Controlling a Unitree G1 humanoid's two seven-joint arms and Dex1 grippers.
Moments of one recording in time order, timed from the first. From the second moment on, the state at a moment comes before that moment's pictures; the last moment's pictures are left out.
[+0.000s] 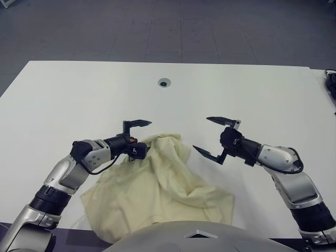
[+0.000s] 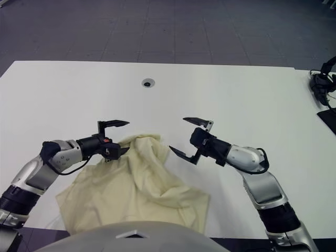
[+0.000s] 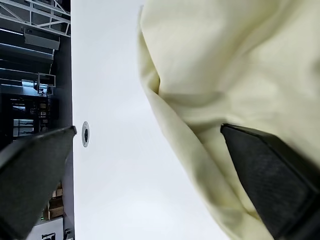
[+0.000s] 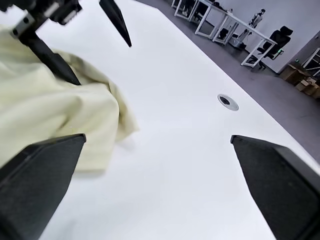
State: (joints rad) left arm -0.11 0.77 -0.30 -0.08 0.47 -0.38 -0.63; right arm 0.00 -0.68 0.22 -0.27 0.01 -0.04 0.70
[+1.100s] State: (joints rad) left arm -0.12 0.77 -0.30 -0.08 0.49 -0.38 -0.62; right arm -0.26 -0.71 0.49 0.14 -0.79 -0.83 0.32
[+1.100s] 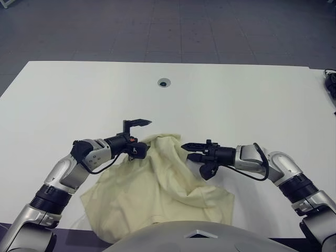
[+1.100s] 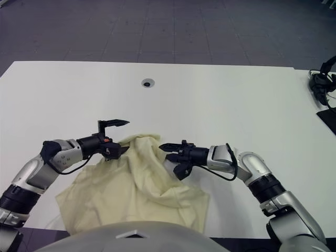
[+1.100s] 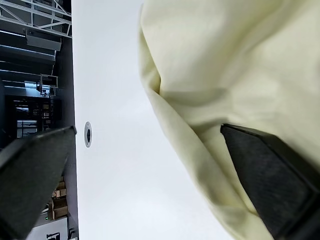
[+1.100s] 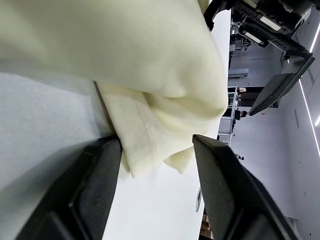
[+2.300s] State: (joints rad) left arm -0.12 0.76 -0.30 -0.08 0.51 -0.38 -0.60; right arm -0.55 -0.80 0.39 0.15 -1.00 -0.80 0.17
